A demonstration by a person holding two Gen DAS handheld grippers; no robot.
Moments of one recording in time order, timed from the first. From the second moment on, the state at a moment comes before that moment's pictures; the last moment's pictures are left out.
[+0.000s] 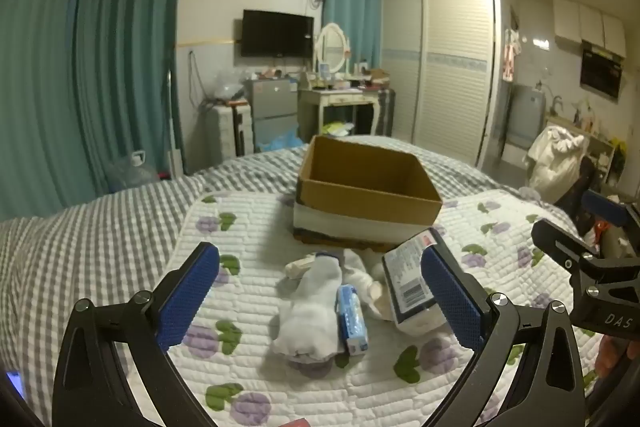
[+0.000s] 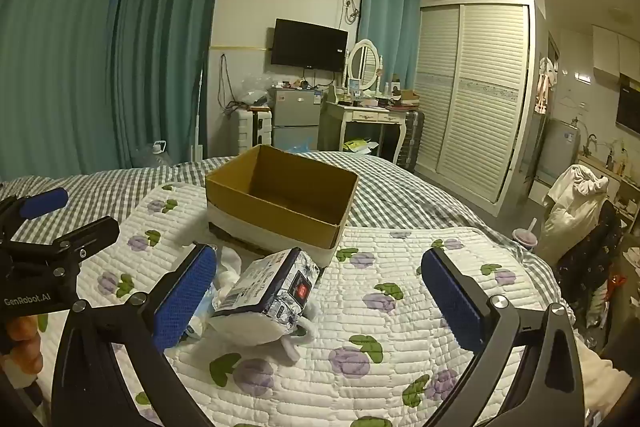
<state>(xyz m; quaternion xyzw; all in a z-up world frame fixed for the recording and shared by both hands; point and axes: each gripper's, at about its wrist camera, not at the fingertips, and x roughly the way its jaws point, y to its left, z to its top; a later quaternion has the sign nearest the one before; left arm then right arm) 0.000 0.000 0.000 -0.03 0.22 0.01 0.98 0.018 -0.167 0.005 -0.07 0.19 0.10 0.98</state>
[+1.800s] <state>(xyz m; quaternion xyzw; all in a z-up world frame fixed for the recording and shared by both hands) 0.000 0.000 -0.003 -0.02 0.22 0.01 0.97 0.019 -0.160 -0.002 -0.08 0.19 0.10 0.97</state>
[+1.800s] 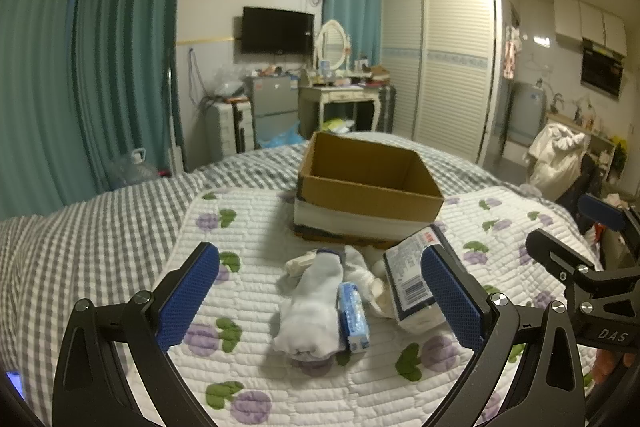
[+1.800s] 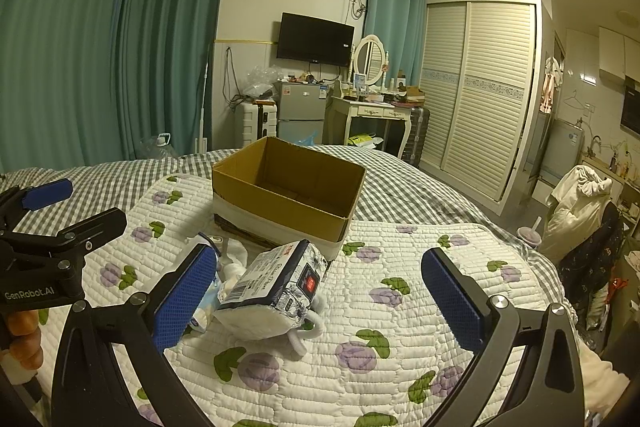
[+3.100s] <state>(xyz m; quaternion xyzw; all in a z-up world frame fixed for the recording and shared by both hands) -0.016 0.002 0.001 -0.02 0.23 0.00 0.97 0.000 -0.148 -0.001 -0.09 0.18 0.11 0.97</state>
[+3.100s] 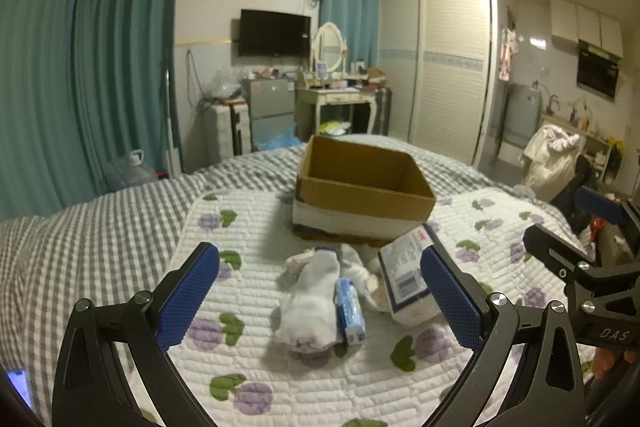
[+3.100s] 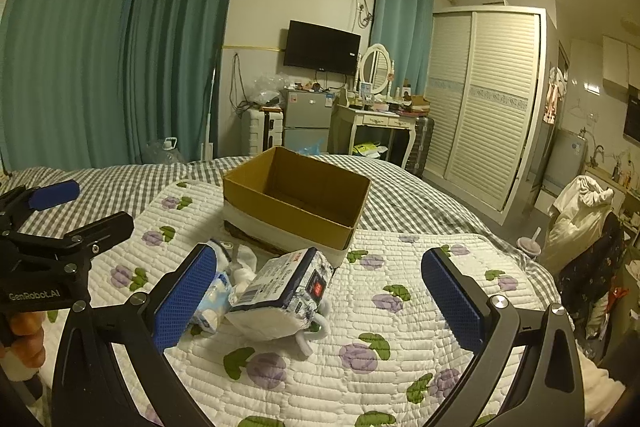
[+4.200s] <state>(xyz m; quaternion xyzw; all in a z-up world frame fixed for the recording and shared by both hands) 0.068 0.006 -0.143 -0.02 0.40 -0.01 0.92 0.087 -0.105 -0.120 -0.13 0.30 0.14 0.94</state>
